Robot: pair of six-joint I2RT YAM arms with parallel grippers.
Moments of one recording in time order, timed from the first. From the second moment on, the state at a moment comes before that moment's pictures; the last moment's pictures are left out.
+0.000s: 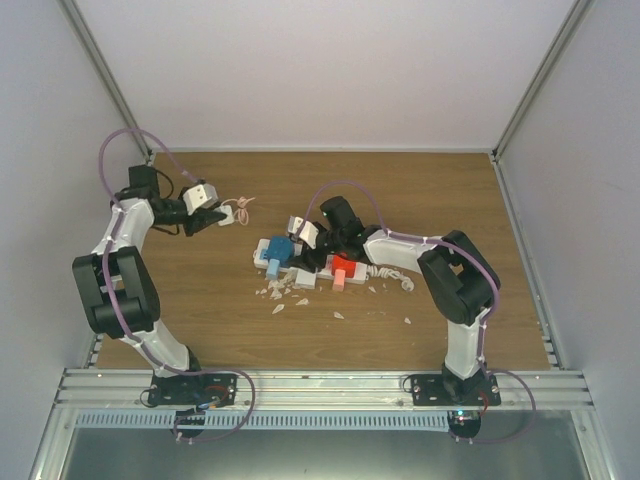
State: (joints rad) left arm 0.26 1.69 1.29 -0.77 0.97 1.31; right arm 0.69 1.93 1.19 0.03 -0.55 -0.50
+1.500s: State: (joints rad) left arm 0.16 1.82 1.05 0.02 0.07 1.16; right arm 0.71 2.02 1.42 -0.12 -0.48 -0.49
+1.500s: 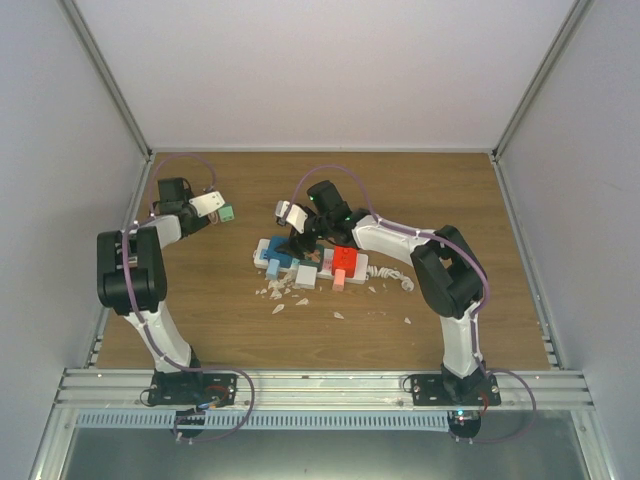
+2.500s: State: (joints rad) left arm 0.03 1.34 0.85 -0.34 0.44 0.89; right arm 0.73 2.02 1.44 -0.25 -0.52 -0.56
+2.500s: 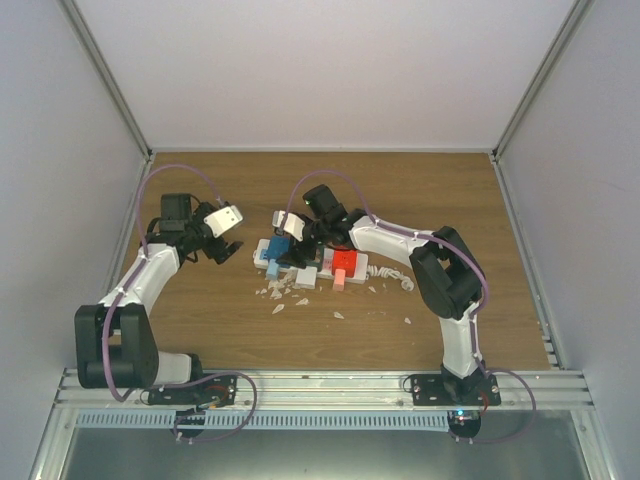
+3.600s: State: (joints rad) left arm -0.31 1.57 0.85 -0.15 0.35 0.33; right arm 0.60 2.06 1.43 -0.11 -0.40 -0.36
